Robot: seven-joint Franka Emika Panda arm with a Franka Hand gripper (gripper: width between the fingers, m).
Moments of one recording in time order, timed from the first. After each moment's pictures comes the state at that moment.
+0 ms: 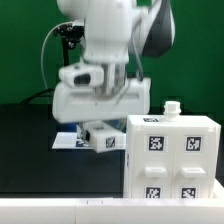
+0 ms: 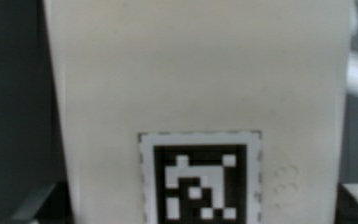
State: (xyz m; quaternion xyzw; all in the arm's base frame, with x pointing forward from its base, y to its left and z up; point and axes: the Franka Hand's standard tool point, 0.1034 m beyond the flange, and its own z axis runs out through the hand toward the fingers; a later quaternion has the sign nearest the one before) arm 0.448 -0.011 0.066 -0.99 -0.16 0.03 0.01
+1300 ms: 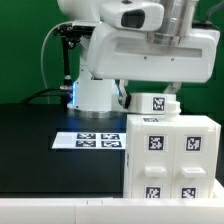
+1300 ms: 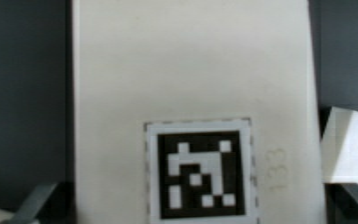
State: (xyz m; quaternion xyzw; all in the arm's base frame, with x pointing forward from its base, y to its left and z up) arm 0.531 0.045 0.127 -0.99 -0.12 0.10 -0.03
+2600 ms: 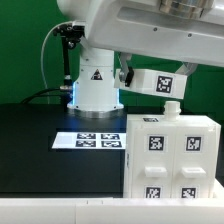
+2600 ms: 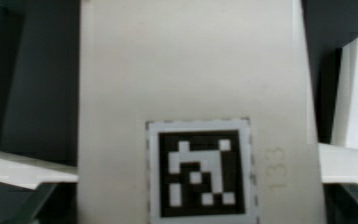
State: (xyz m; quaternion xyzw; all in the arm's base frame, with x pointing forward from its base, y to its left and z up) arm 0.626 0.038 0.183 -0.98 -0.05 0.19 -0.07
